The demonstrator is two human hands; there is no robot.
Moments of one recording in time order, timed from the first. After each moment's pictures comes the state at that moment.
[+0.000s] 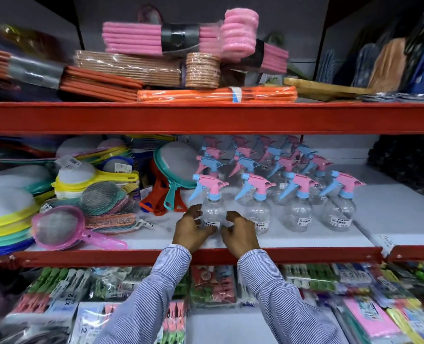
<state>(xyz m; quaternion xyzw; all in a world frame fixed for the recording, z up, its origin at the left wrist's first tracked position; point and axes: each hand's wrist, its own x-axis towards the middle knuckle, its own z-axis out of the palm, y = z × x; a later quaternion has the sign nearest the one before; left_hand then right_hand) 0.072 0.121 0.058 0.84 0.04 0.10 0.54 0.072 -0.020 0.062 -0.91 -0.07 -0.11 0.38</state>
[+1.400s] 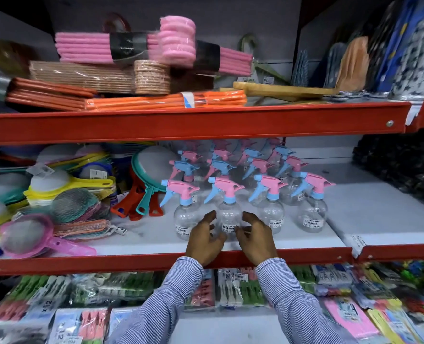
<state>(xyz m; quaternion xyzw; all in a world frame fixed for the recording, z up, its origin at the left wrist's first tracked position) 0.069 0.017 0.053 0.86 -0.05 0.11 0.50 0.072 -0.131 0.057 -0.87 -0.07 -0.16 0.47</state>
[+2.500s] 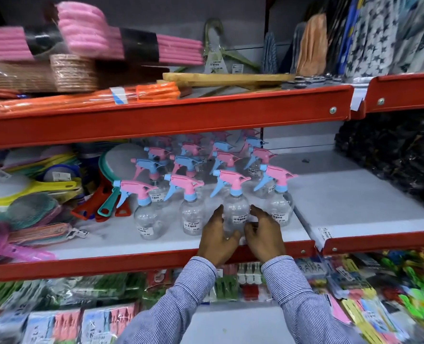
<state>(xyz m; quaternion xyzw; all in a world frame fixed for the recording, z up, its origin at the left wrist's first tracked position) 0.073 -0.107 0.055 0.86 -0.10 0.14 0.49 0.081 -0.238 0.054 -0.89 -0.03 -0.15 0.44</state>
